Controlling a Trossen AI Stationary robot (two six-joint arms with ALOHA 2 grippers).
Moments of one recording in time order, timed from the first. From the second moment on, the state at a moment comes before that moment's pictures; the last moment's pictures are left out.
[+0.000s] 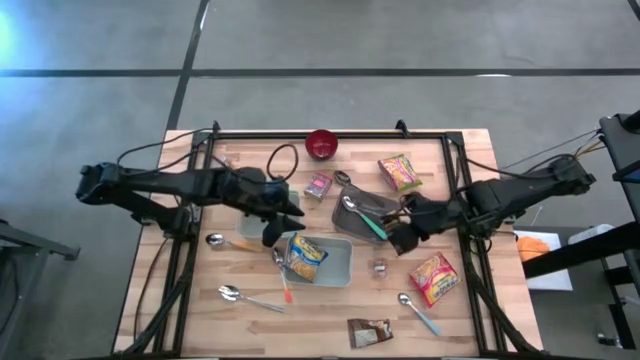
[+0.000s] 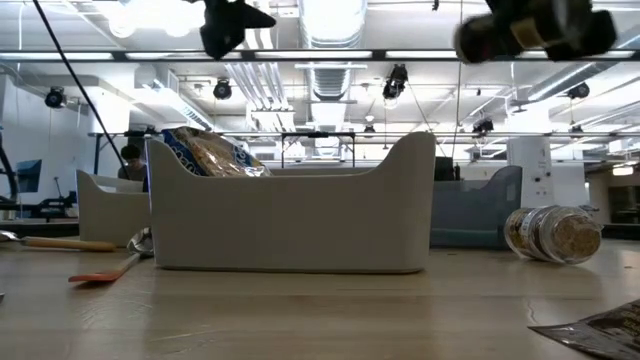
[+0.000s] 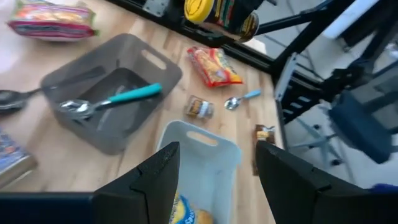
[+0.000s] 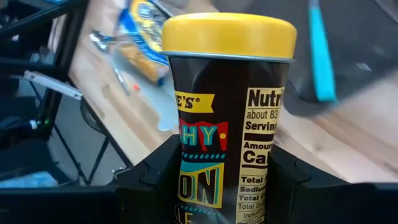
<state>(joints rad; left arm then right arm) -0.03 1.24 1.05 -0.34 0.17 -0.43 0.30 1.10 1.03 -0.81 0.11 1.32</state>
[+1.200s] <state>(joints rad) -0.02 1.41 1.17 -0.09 0.48 -0.50 0.22 1.70 1.74 -0.81 -0.03 0.56</state>
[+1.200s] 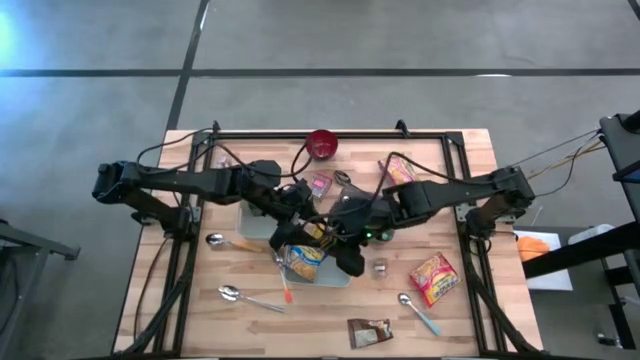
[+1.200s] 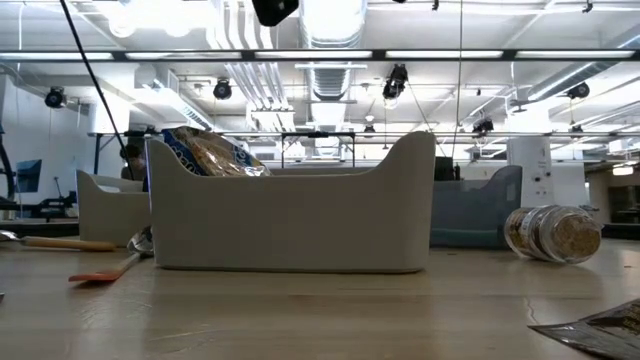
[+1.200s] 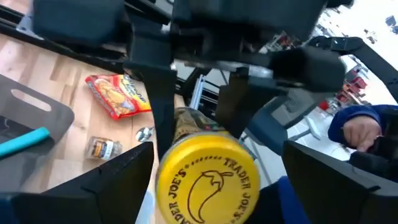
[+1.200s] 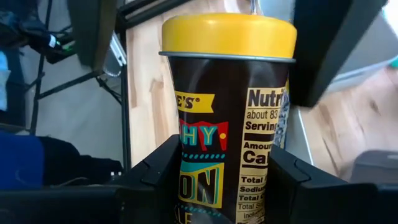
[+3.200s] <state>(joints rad) 0.05 1.41 1.42 -0.99 -0.02 -0.42 0.22 1.70 1.76 -1.08 -0.02 0.51</state>
